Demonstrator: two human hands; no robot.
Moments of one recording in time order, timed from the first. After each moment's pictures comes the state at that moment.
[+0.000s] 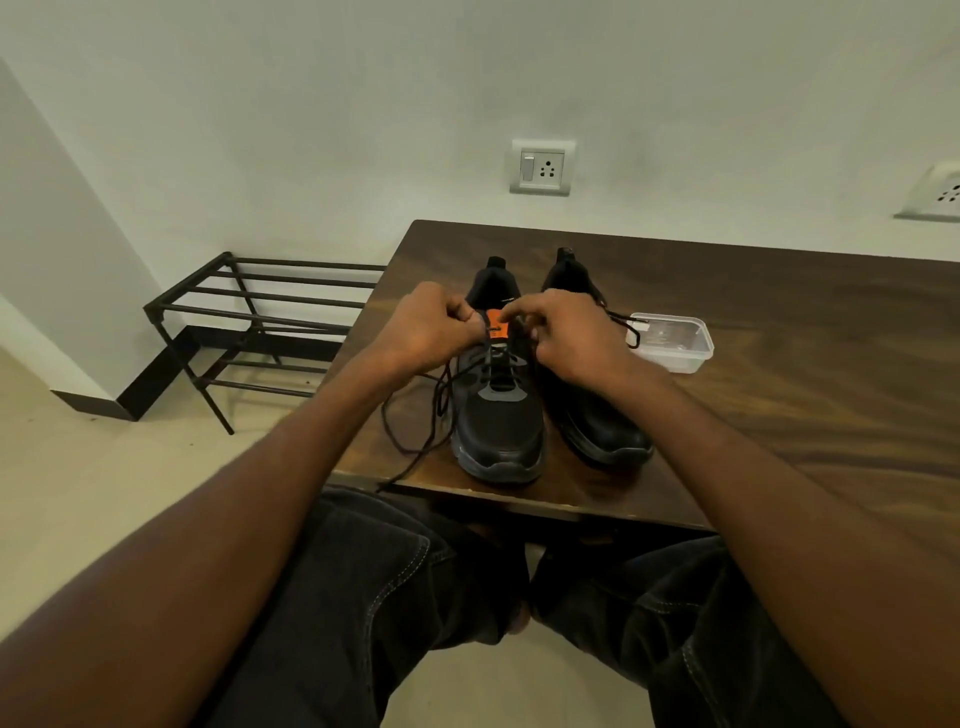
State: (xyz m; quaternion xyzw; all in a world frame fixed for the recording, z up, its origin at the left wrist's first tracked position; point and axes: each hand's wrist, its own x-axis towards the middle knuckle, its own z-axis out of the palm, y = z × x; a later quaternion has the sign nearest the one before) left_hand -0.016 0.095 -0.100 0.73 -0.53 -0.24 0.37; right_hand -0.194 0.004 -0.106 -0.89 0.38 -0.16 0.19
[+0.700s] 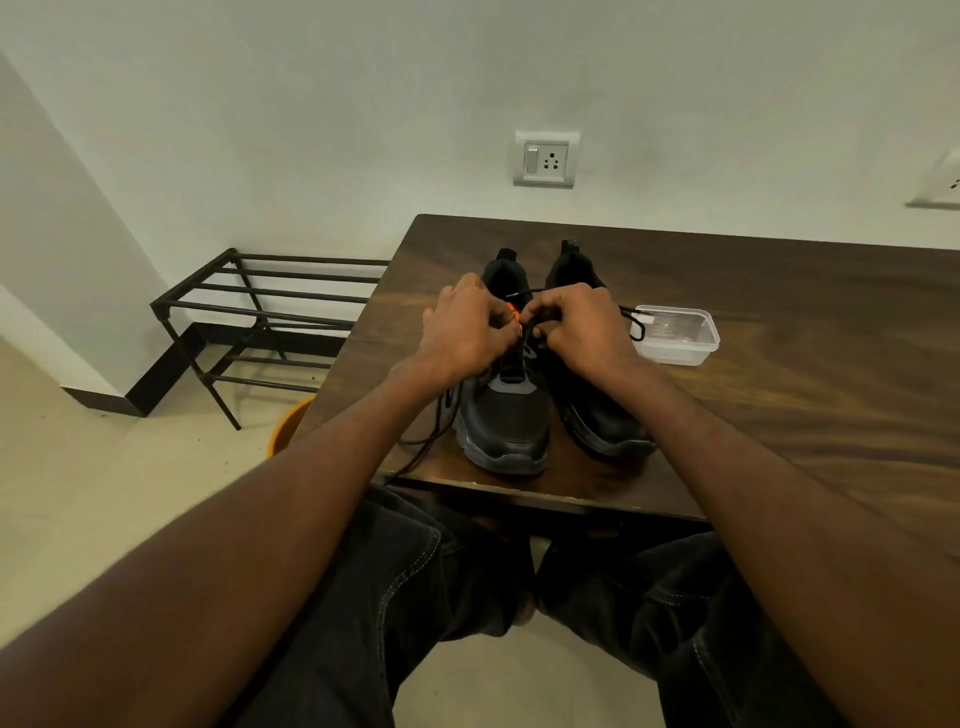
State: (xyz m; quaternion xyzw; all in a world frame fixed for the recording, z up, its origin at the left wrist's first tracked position) left_hand -0.046 0.074 -0.115 0.75 -0.60 -0.09 0.27; right_hand -0.197 -0.008 -0.123 -0.86 0.40 -0.24 0.21
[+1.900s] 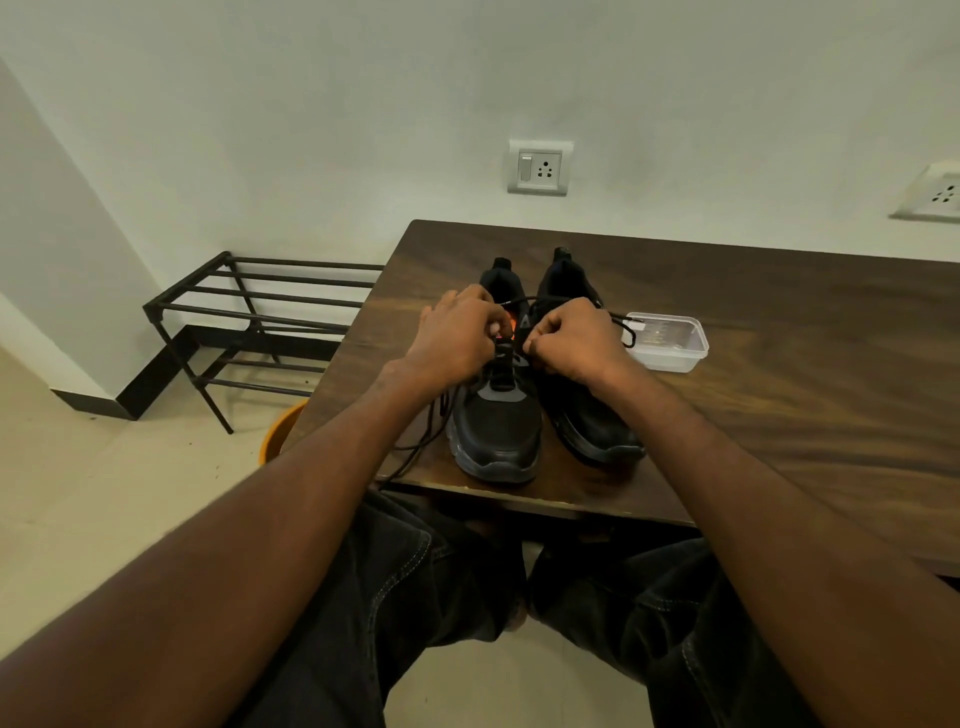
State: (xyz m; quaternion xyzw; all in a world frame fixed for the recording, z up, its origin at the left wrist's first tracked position) left_hand -0.038 0.066 -0.122 0.73 -0.65 -0.06 0.20; right_hand -0.198 0.004 -0.114 -0.77 0.51 -0.19 0.33
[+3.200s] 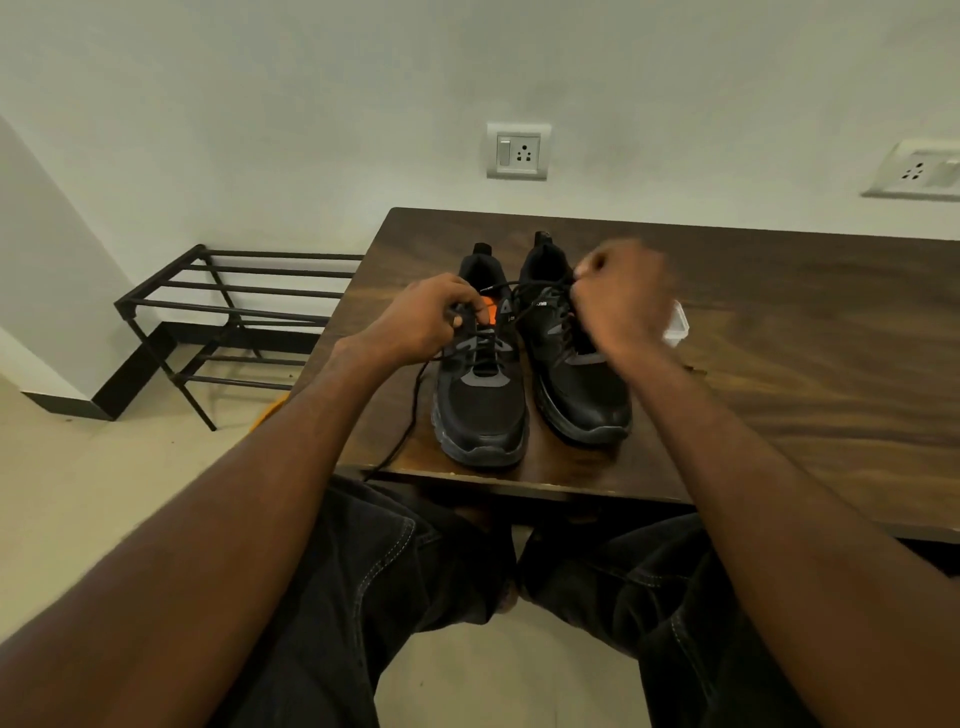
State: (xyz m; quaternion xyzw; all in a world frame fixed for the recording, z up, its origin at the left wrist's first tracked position) left_hand -0.008 0.064 -0.123 0.68 -0.67 -0.17 0.25; right_hand -0.229 0.005 -0.084 -0.71 0.60 -0.34 0.11
